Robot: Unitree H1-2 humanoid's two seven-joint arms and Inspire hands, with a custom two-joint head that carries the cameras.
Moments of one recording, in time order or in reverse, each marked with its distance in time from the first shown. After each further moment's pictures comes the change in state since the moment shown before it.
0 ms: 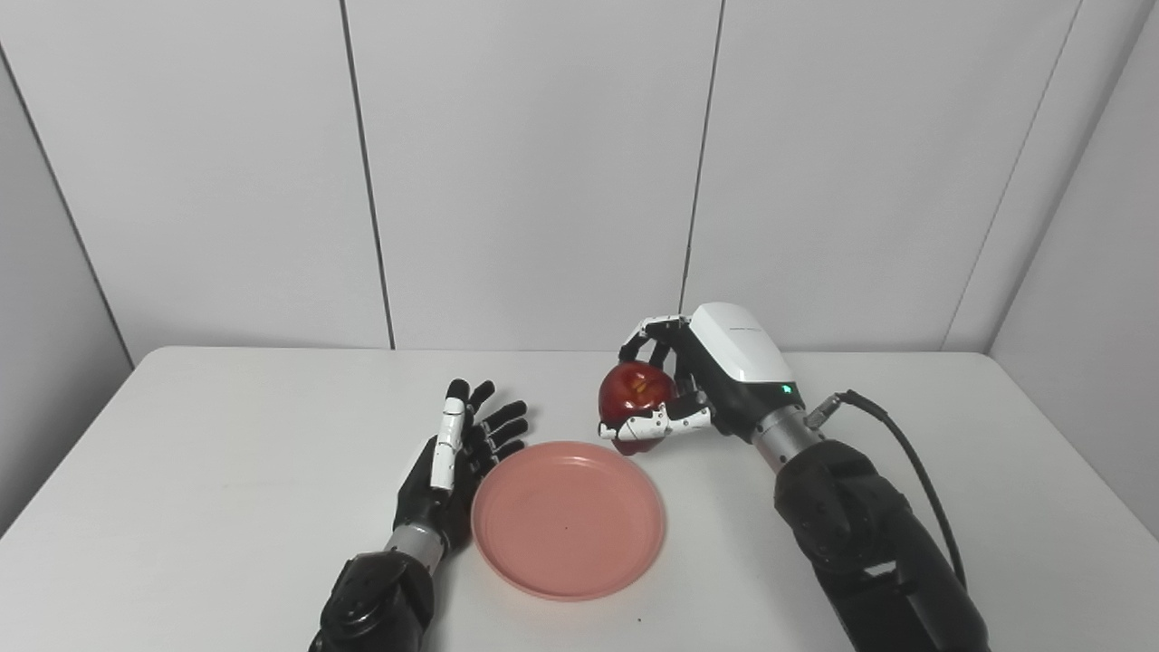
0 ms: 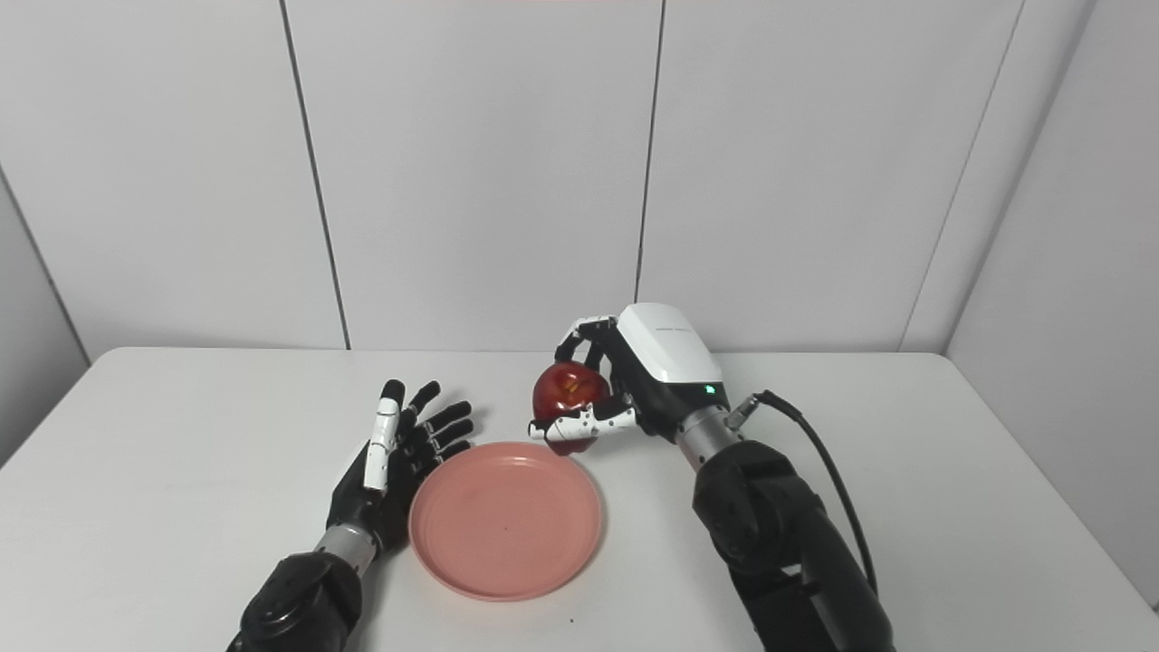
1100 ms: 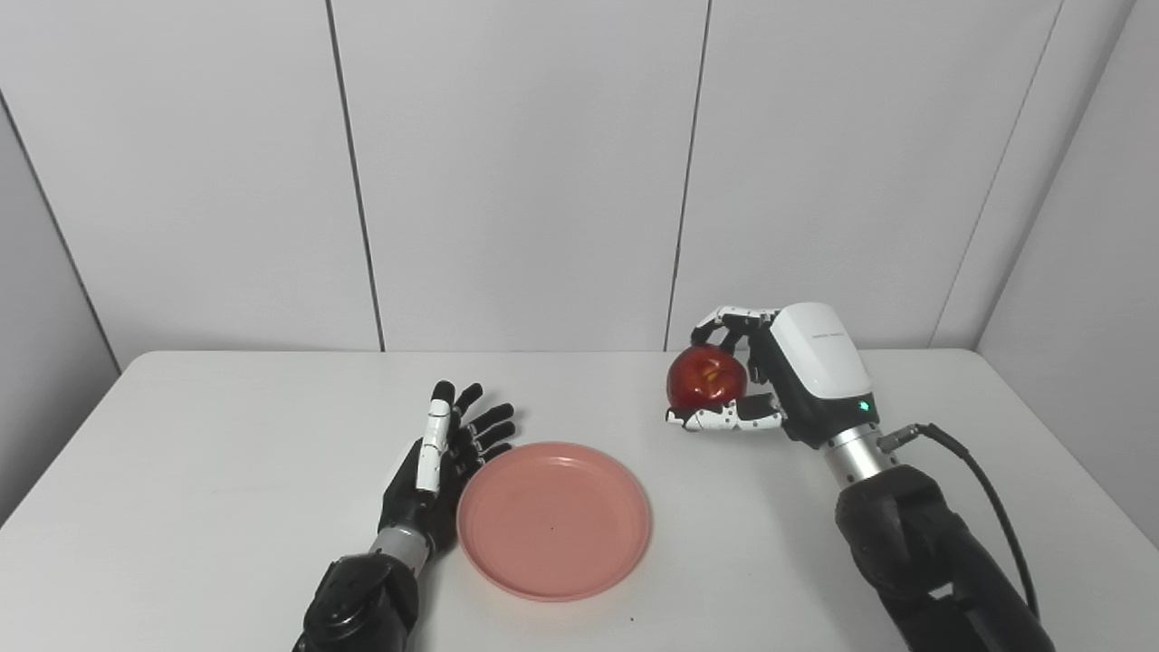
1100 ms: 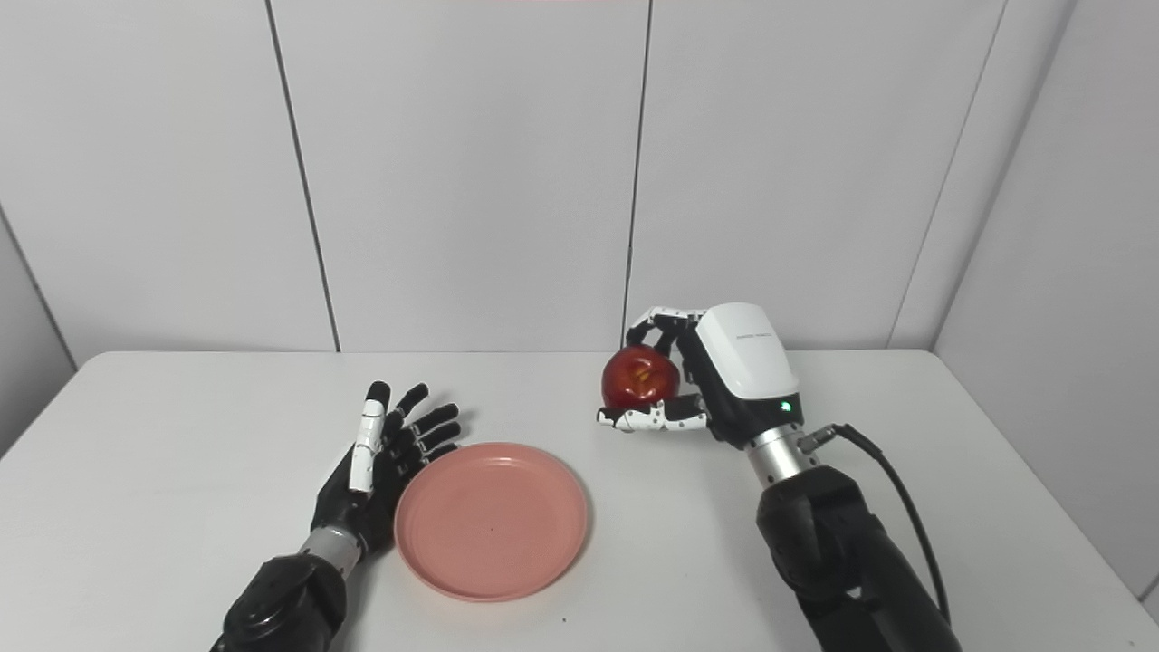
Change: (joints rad) left arm 0.002 0.022 -0.007 -0.009 0.000 0.013 -0.001; right arm 0.068 -0.124 -0.037 0.054 0.009 -0.172 -0.349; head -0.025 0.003
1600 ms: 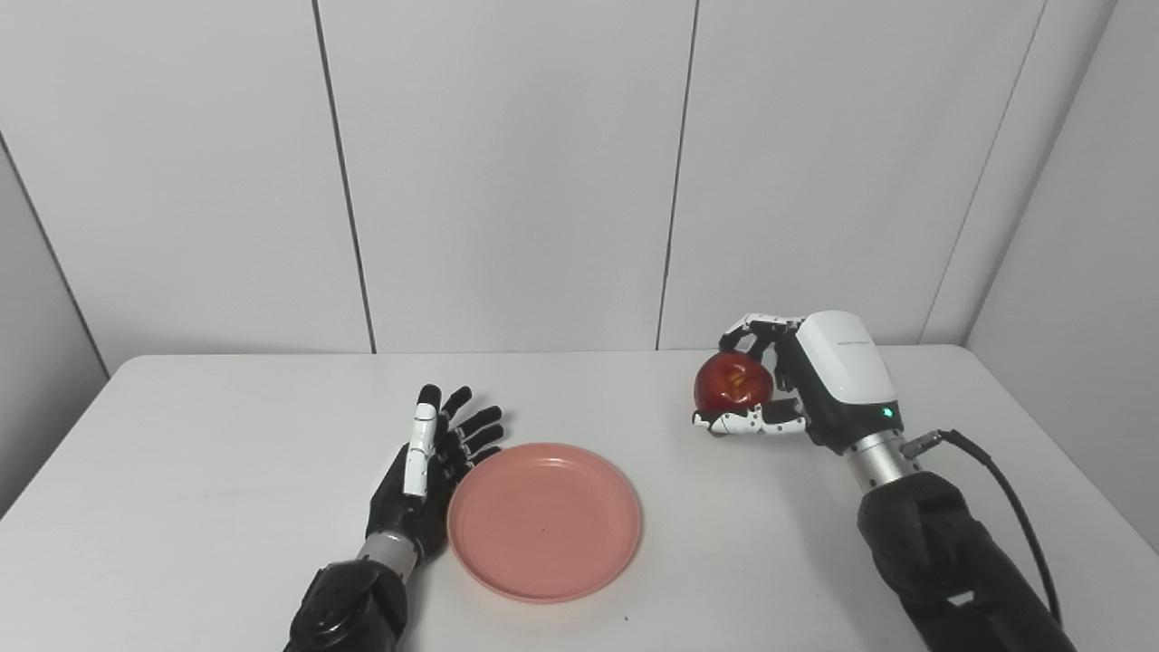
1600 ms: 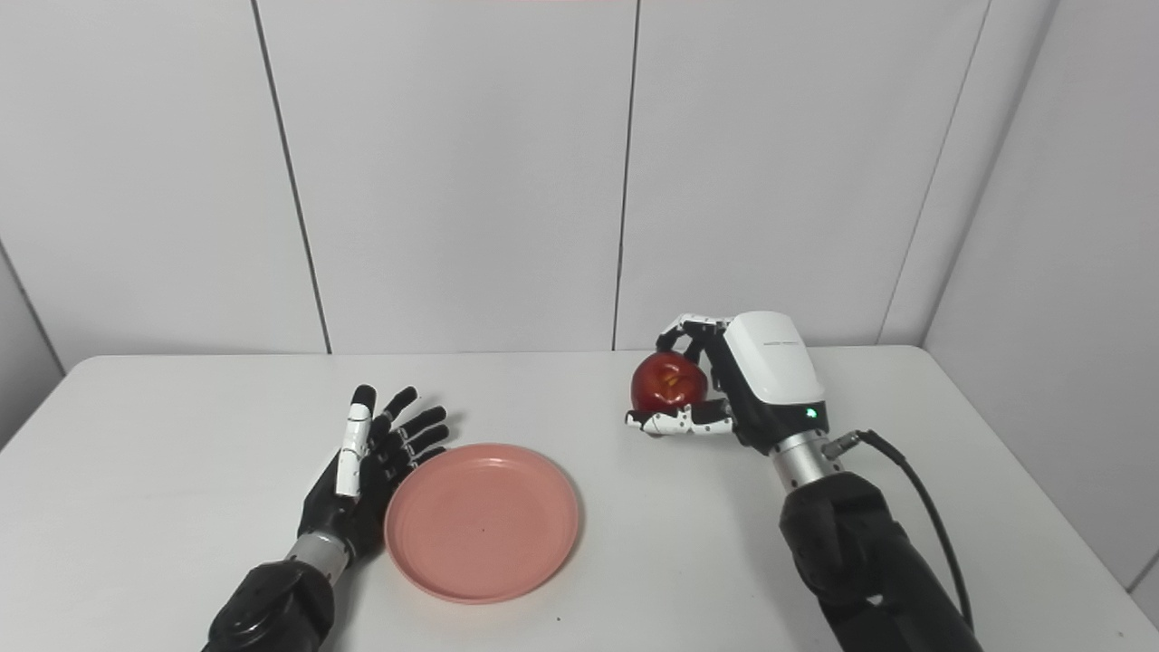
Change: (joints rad) left arm 0.011 0.004 0.000 -0.028 -0.006 0.024 0.000; right arm 0.041 -0.054 -0.026 0.033 0.032 0.014 -0.017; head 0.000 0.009
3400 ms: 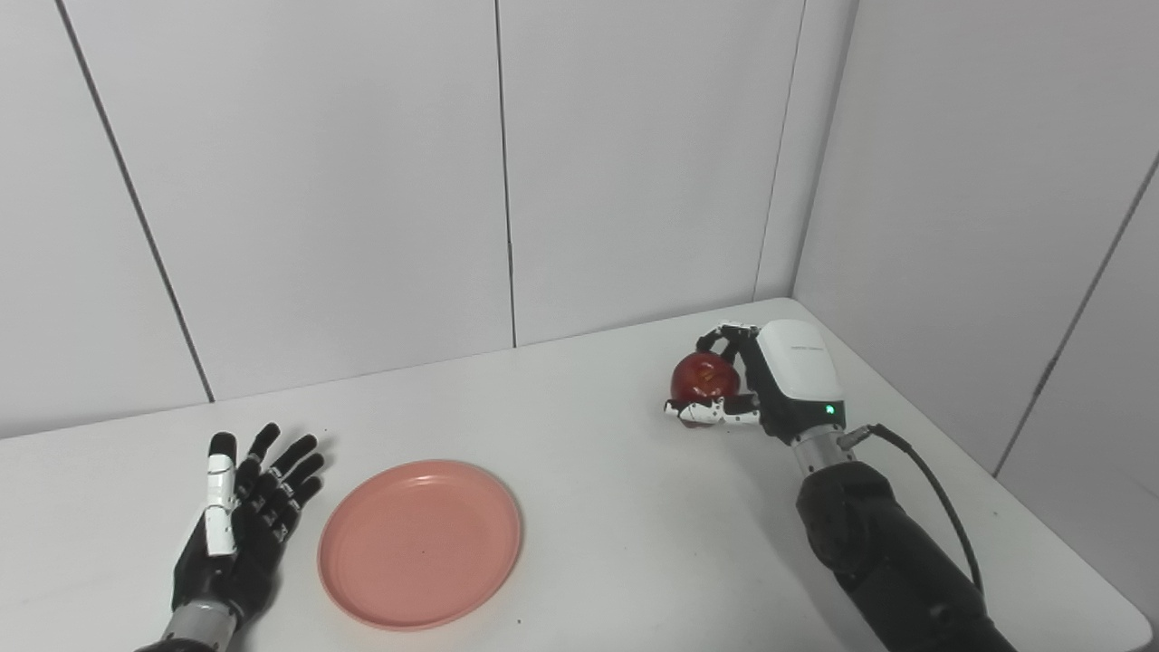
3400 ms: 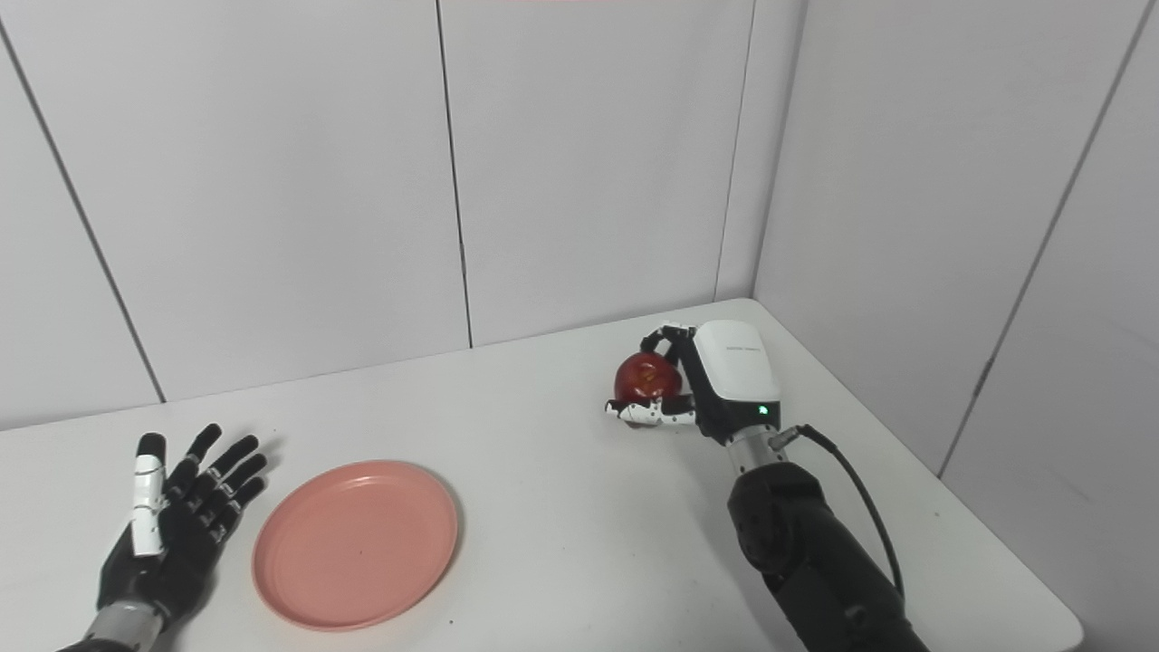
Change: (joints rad) left arm -0.018 0.094 0.039 0.052 -0.079 -0.029 -0.077; right arm 0.092 -0.066 -0.099 0.156 0.004 0.049 -0.219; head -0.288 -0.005
